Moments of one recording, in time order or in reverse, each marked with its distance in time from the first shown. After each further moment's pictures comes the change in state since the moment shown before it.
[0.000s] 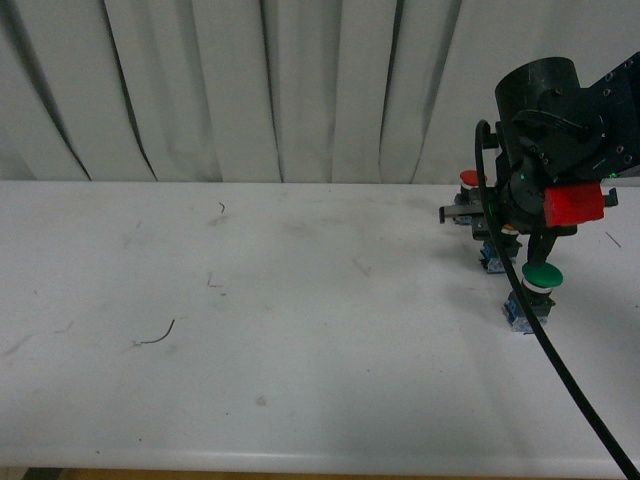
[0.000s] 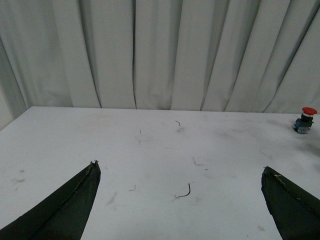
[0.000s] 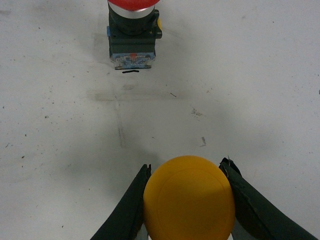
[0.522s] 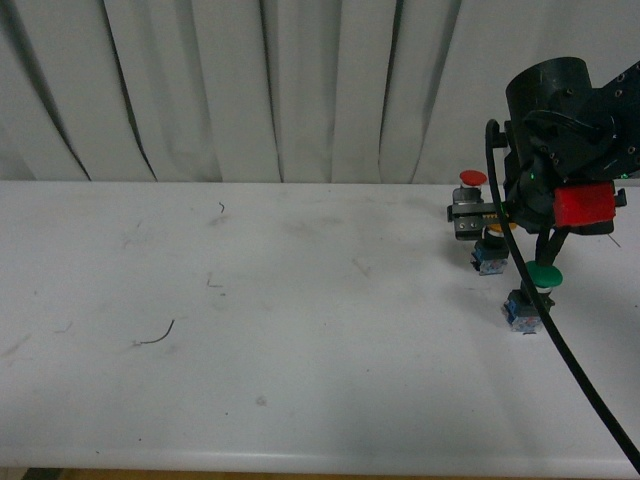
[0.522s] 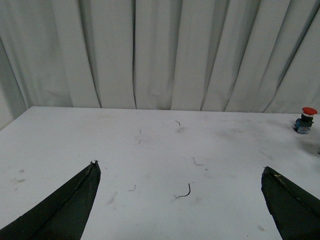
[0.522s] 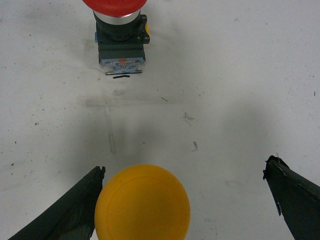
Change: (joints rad) left arm 0.000 0.000 0.000 0.000 0.000 0.000; right arm -0.020 0.000 -0.007 0.015 -0.011 -0.002
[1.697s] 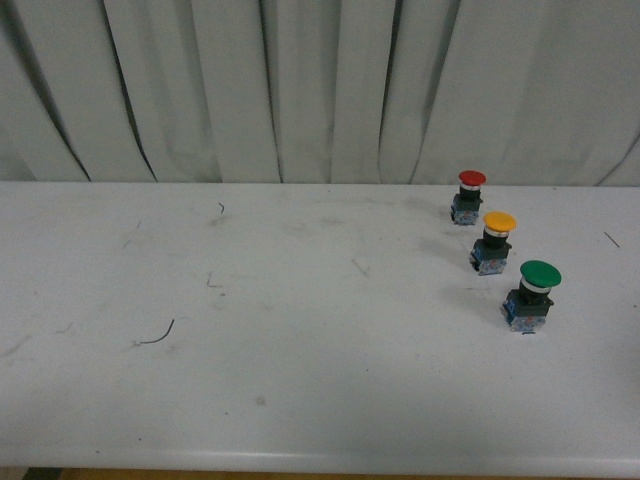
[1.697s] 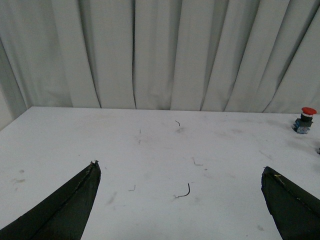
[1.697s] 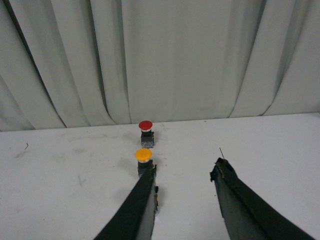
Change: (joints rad) left arm 0.000 0.000 0.000 0.000 0.000 0.000; right arm -0.156 -1.627 -1.340 0.441 -0.310 -0.079
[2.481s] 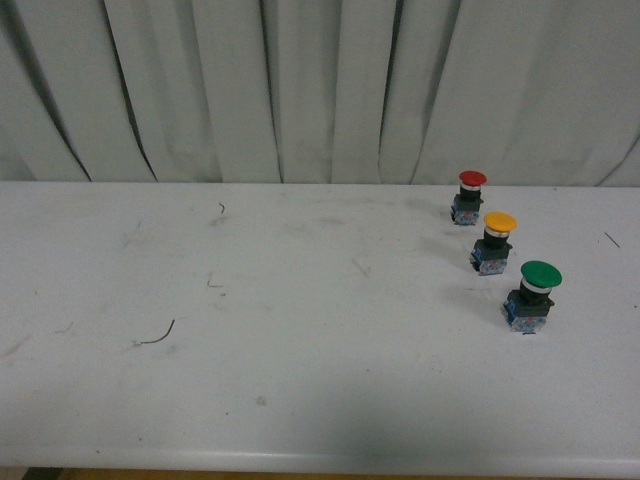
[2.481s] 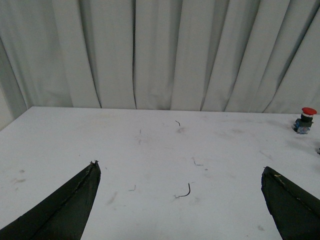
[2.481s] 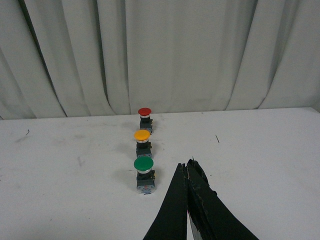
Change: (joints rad) left arm 0.000 0.000 0.000 0.000 0.000 0.000; right arm 0.000 -0.408 -0.275 -0.089 0.001 -0.025
